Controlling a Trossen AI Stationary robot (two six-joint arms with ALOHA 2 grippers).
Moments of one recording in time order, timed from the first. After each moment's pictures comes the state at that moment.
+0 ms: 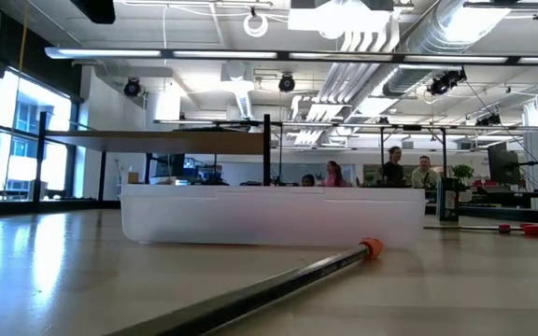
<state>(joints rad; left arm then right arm) -0.55 1.89 1.61 -0.97 -0.30 -1.32 0.35 1.75 2.26 -1.56 0.55 0.58</state>
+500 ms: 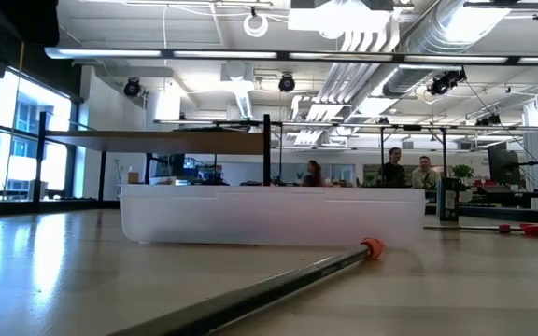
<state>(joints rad) -0.61 1.98 1.61 -0.86 -0.30 -1.38 0.33 1.75 2.26 -1.56 0.55 0.61</state>
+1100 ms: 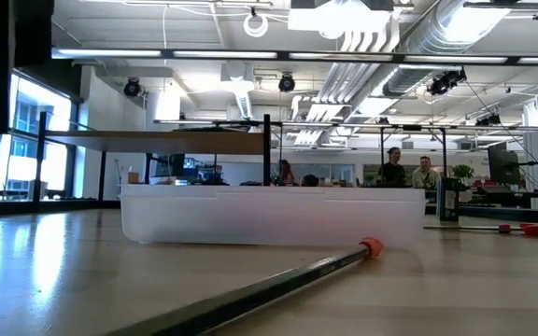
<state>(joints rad) -0.62 2.10 1.61 -0.67 -0.23 -1.34 0.30 1.75 2.26 -1.56 0.55 0.63</state>
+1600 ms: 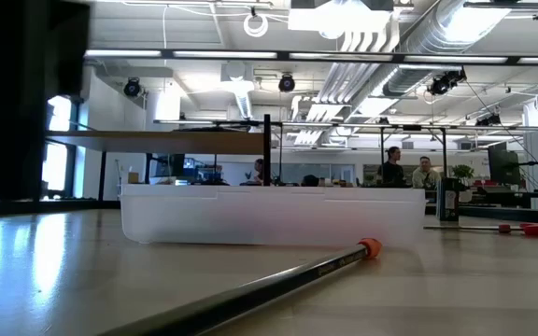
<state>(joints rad) -0.58 2.15 1.64 -0.65 -0.17 -1.28 0.30 1.75 2.26 -1.56 0.55 0.63</state>
